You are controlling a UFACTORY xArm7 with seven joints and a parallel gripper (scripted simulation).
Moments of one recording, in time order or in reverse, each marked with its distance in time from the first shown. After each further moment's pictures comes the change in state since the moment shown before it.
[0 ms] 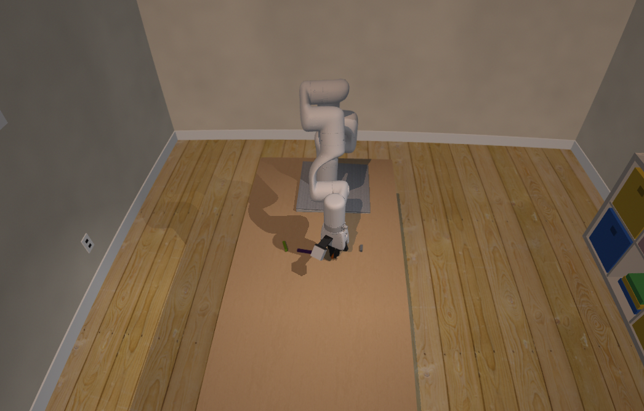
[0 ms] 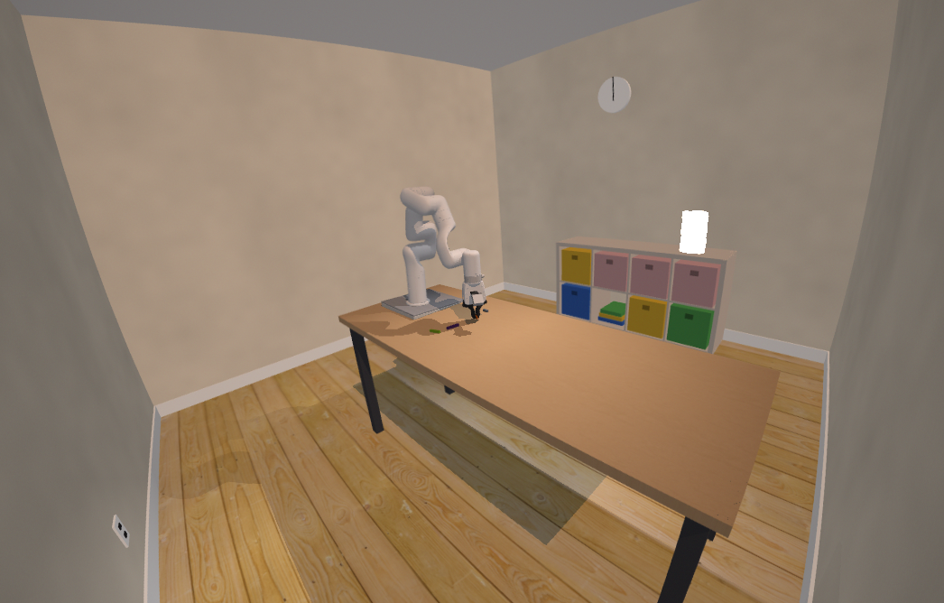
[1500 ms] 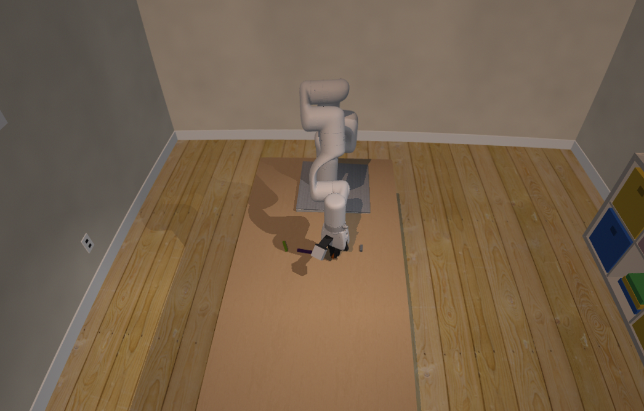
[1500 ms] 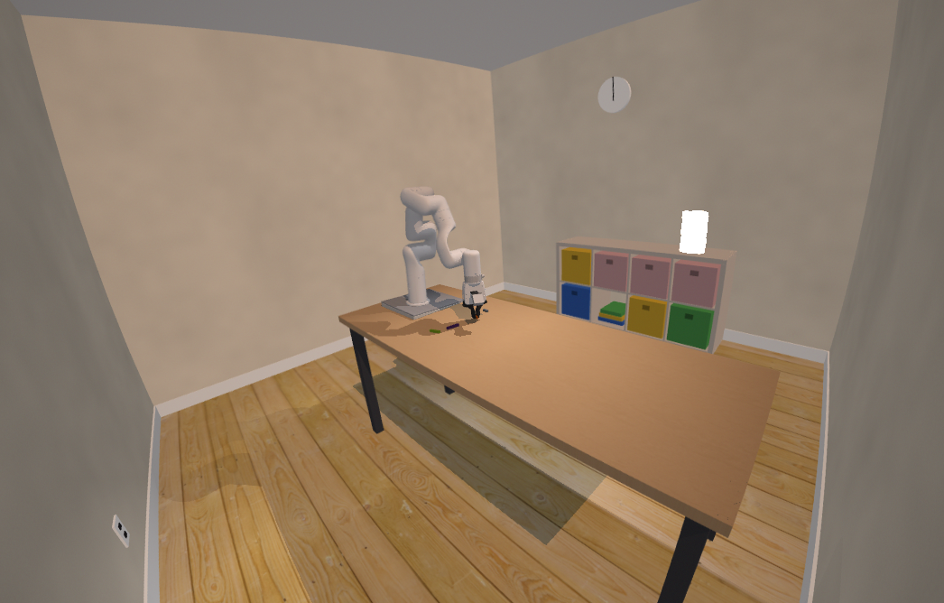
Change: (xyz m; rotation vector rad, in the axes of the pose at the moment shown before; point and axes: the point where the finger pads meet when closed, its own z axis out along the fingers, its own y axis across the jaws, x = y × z) arm -0.001 -0.001 0.000 0.000 0.000 0.000
